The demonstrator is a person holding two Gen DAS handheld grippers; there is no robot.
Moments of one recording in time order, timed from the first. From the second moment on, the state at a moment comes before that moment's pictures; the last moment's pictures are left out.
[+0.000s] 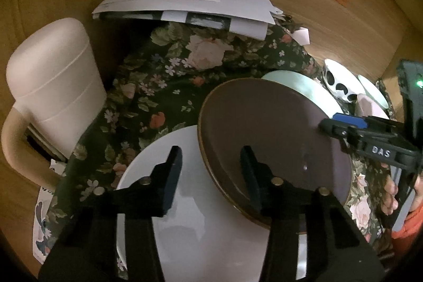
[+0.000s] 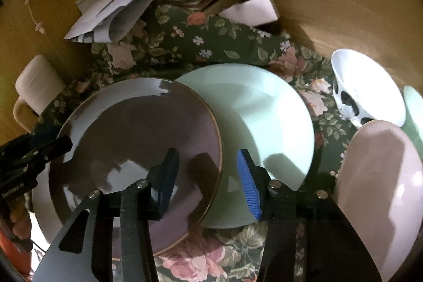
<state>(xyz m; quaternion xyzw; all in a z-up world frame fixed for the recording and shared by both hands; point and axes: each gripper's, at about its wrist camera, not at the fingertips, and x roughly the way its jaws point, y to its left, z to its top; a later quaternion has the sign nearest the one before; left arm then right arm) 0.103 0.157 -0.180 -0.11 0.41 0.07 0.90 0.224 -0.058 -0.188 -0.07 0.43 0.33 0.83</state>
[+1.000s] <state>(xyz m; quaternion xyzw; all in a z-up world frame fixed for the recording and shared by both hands) 0.104 0.147 -0.181 -0.12 0.43 0.05 0.89 0.217 -0.060 -0.195 -0.04 0.45 0.35 0.82</state>
